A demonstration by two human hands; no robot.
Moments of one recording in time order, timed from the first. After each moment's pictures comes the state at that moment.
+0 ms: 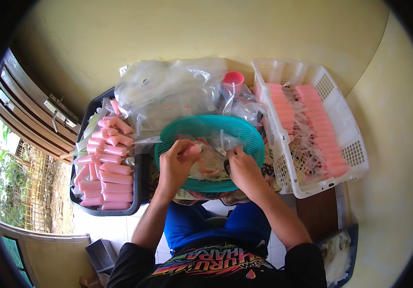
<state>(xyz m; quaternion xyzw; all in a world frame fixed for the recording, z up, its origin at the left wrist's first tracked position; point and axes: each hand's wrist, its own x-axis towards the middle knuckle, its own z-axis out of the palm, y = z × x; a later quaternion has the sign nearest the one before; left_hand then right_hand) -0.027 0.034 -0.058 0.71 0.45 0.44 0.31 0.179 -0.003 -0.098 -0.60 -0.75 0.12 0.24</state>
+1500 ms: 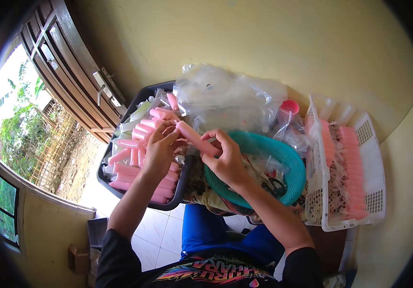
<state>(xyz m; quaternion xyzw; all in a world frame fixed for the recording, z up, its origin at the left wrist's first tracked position) -0.162 0.067 0.001 0.42 0.41 0.59 0.55 0.028 0.063 -0.024 -0.31 -0.63 0.47 0.53</state>
